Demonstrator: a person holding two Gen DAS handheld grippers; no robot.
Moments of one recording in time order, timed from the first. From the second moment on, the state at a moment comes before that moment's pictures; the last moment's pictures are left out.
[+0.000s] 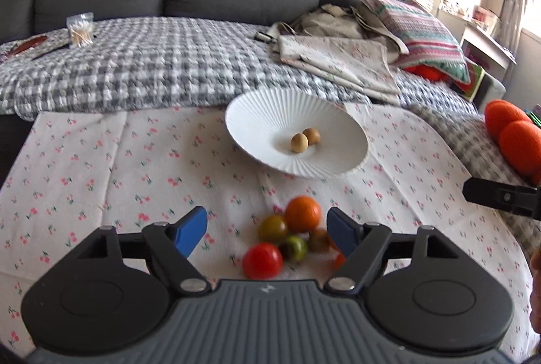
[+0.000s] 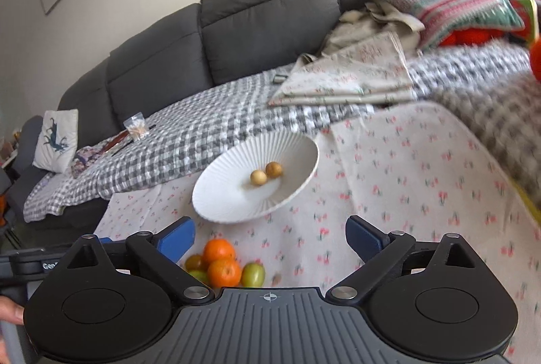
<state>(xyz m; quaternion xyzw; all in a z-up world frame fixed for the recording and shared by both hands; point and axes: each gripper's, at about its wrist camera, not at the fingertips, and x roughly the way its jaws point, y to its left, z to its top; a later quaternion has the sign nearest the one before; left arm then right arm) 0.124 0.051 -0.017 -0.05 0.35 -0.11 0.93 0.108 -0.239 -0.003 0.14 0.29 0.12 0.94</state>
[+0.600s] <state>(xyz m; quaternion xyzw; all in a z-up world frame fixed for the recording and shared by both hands) 0.128 0.034 -0.065 0.02 0.41 -0.16 0.90 0.112 -0.217 -0.019 0.10 0.34 0.14 0.93</state>
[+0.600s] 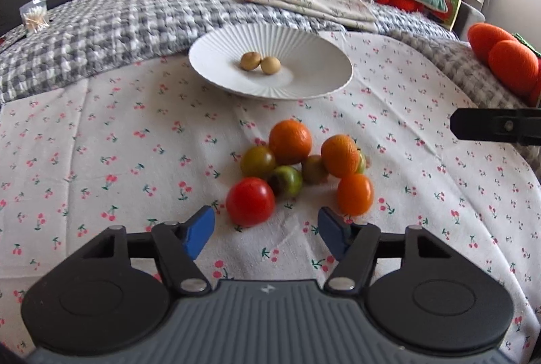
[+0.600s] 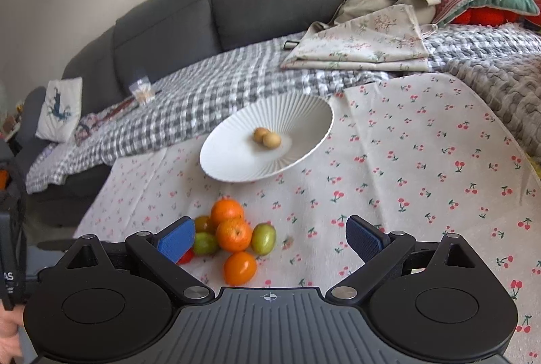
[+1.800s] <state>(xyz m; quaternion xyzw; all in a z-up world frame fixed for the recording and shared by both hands) 0.136 0.059 -0.049 -0.02 0.39 -0.12 0.91 0.120 -0.175 -0.056 0.04 0.40 0.20 0.89</state>
